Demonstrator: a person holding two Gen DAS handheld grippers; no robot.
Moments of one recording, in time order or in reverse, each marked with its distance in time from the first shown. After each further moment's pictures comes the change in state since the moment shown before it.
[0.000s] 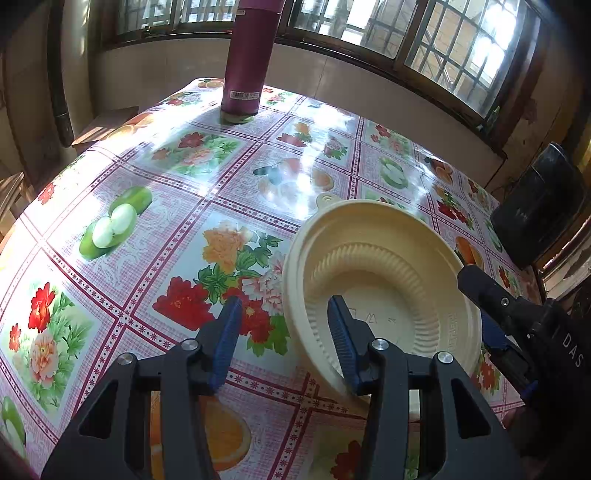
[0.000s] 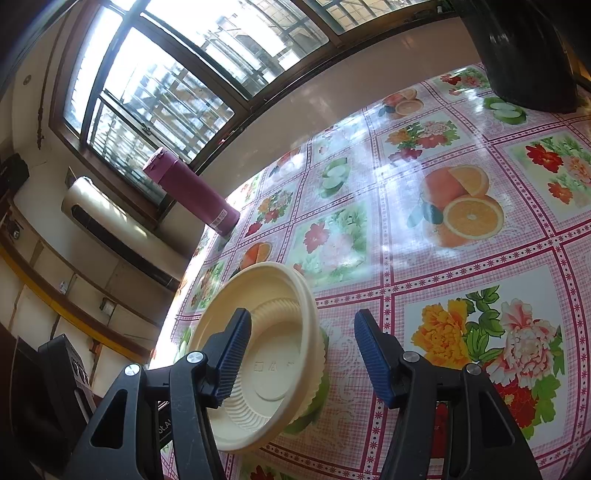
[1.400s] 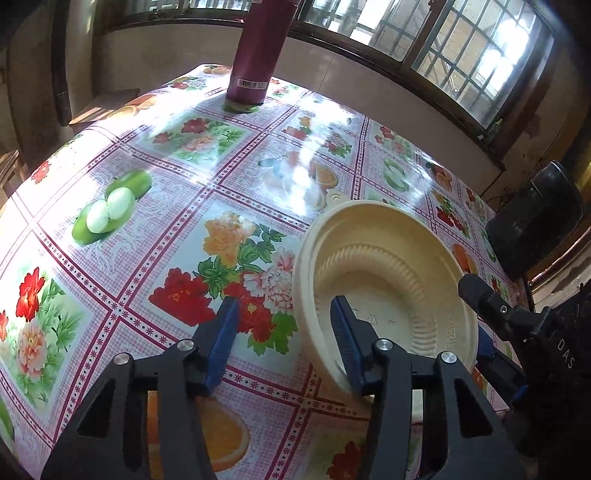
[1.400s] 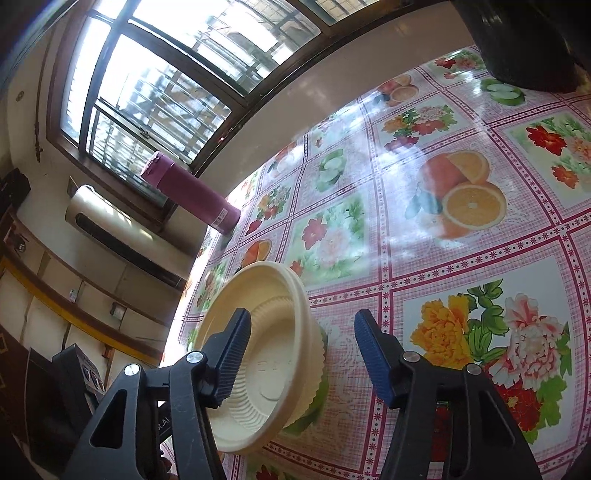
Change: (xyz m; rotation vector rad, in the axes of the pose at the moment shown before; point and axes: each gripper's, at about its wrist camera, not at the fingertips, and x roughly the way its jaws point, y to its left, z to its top) left arm 0.004 0.011 0.002 -0.060 0.030 -0.048; right arm 0.005 -0.006 0.002 0.053 0.030 0.031
